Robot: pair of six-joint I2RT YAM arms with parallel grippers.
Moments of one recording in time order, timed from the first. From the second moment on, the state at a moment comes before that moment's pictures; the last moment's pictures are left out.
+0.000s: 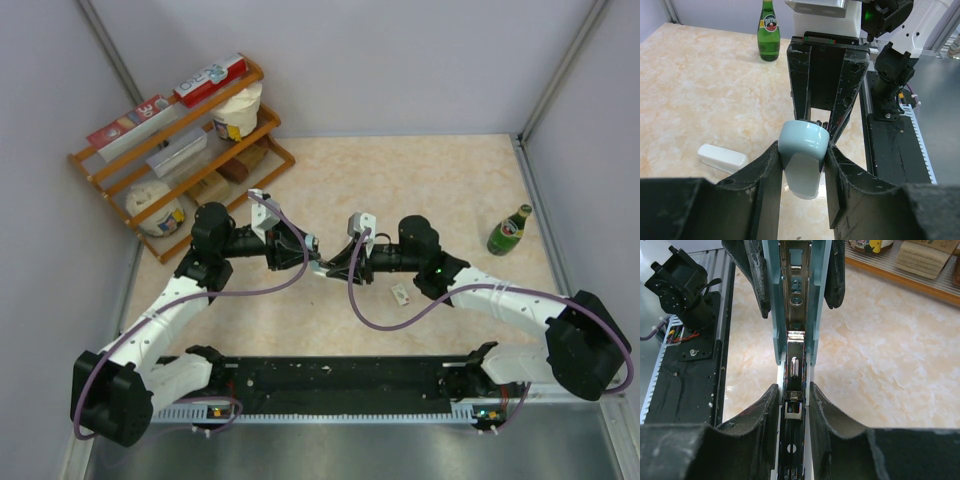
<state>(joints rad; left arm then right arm) -0.36 1.04 0.70 0.32 1.12 -0.05 0.76 1.26 0.69 0.37 -0.70 -0.08</state>
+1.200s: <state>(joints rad) -0.24 0.97 0.73 0.17 0.95 0.01 0.58 1.15 0.69 0.33 -0.53 -0.13</state>
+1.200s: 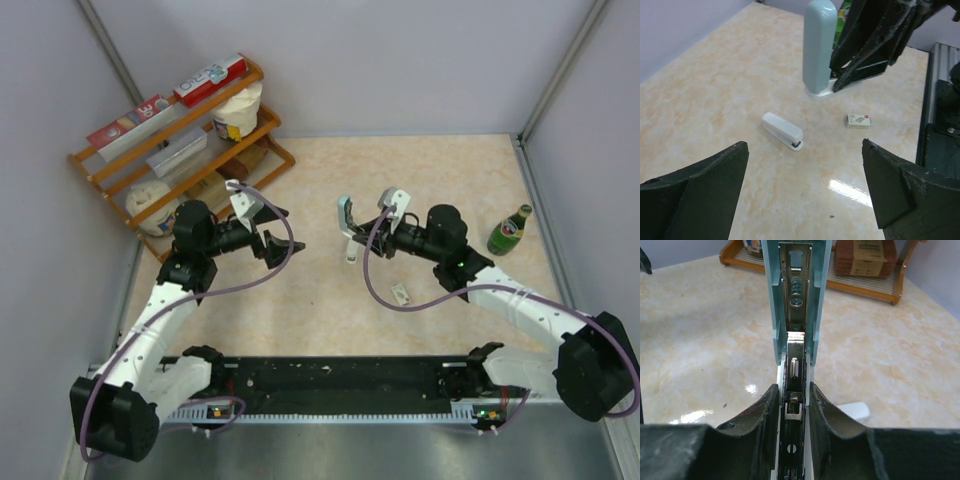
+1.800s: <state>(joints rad) -0.10 0.65 0.79 -0.44 0.42 0.33 0.77 1.33 0.68 0.37 -0.19 0.02</state>
